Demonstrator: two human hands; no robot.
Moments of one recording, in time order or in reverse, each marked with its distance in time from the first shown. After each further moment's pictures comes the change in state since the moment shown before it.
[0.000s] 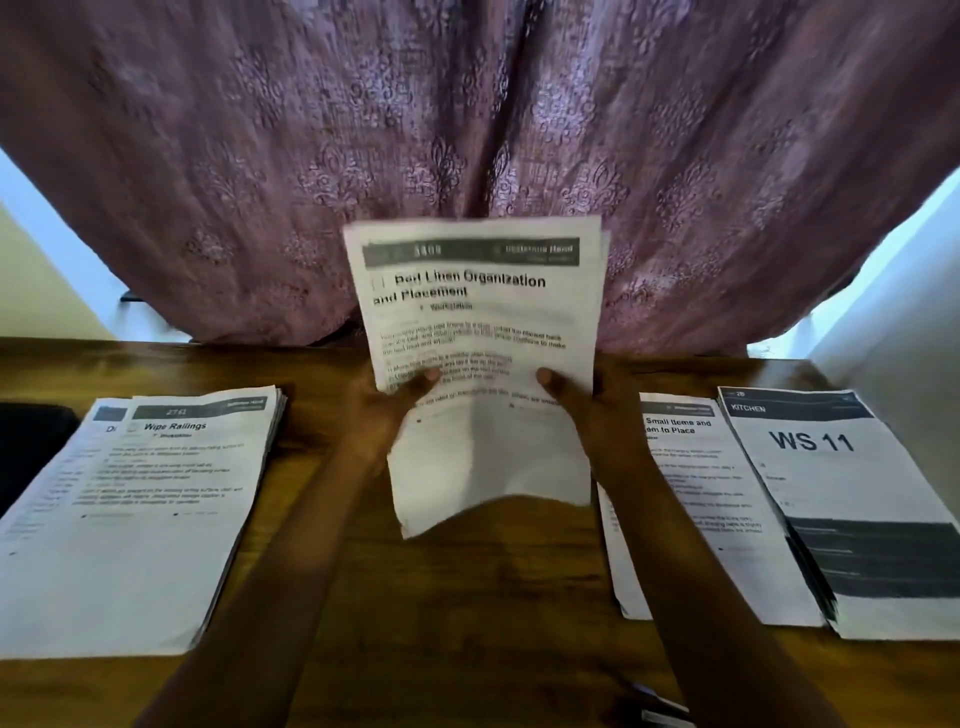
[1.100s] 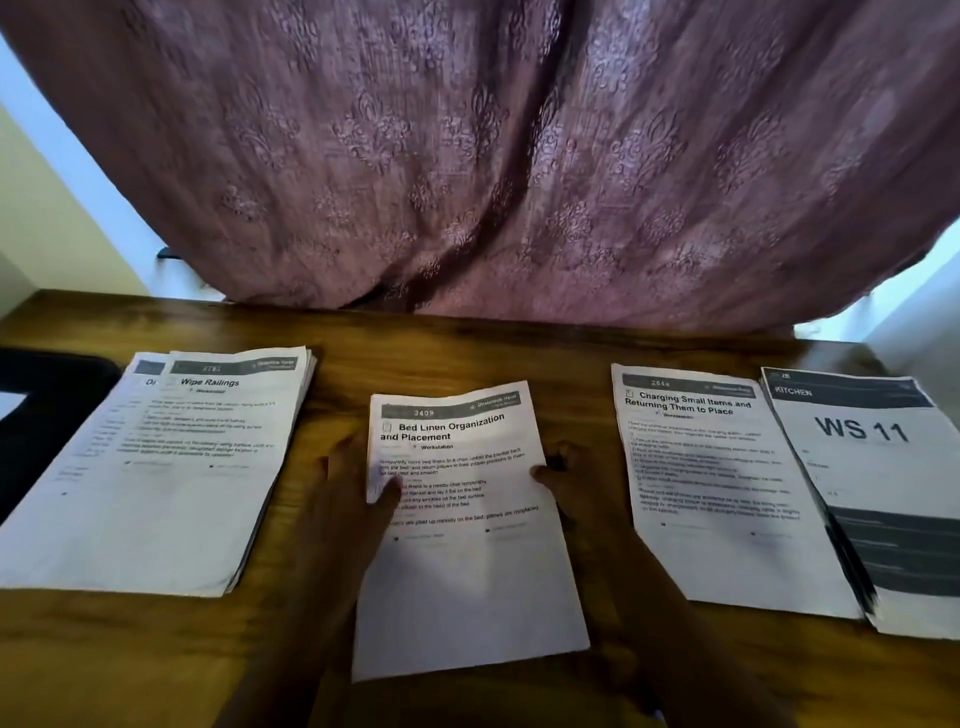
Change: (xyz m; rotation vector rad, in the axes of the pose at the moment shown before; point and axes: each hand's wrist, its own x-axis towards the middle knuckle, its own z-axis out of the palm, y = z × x) left_hand -0.085 -0.083 -0.069 1.017 0.260 -0.142; right_hand -0.044 0.109 0.021 -0.435 -0.221 0.616
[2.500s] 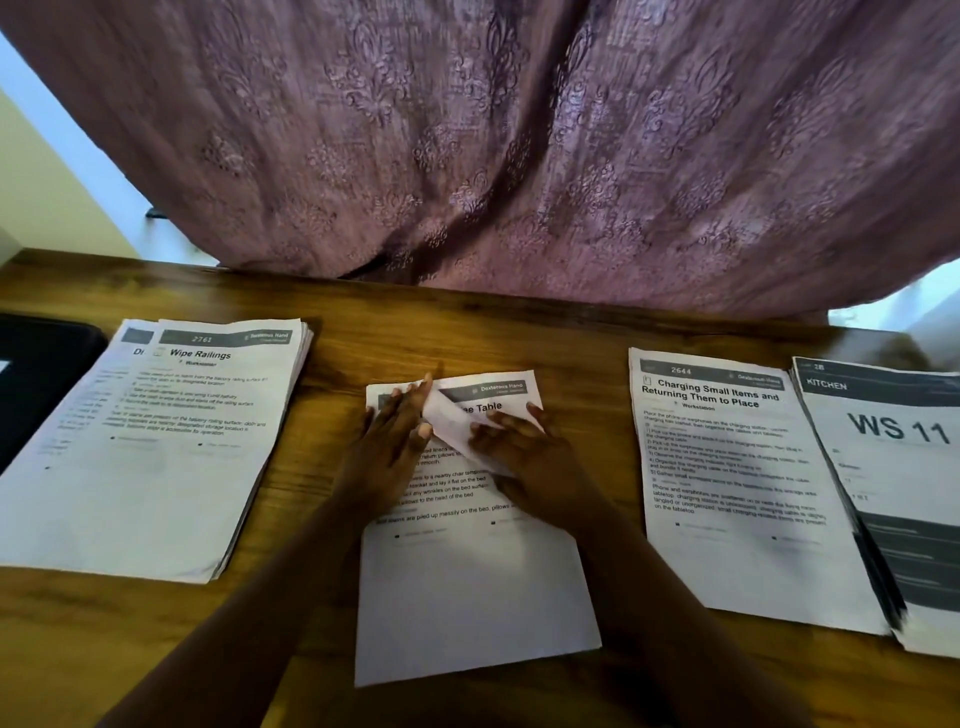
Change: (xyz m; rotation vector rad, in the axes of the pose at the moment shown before) left_hand 0.059 -0.012 0.044 0.096 -0.270 0.430; right_hand 0.029 0.004 0.018 -1.014 0.006 -1.114
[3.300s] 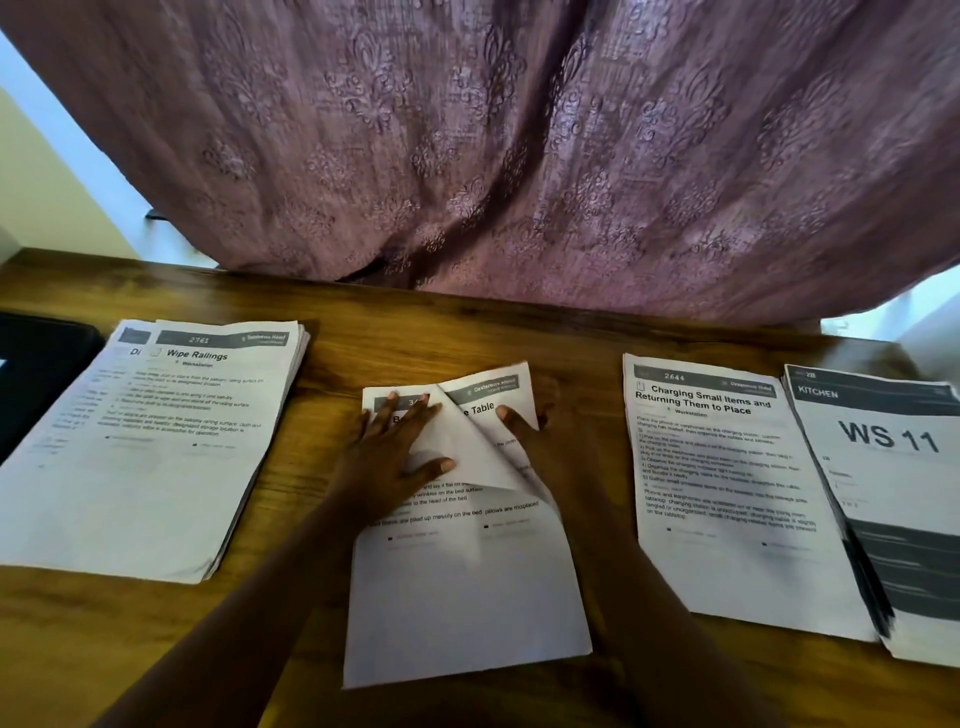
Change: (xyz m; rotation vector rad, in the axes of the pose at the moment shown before) left_hand 0.003 0.000 -0.001 0.285 -0.131 -0.017; right_hand 0.021 0.003 -0.011 0.887 0.284 0.911
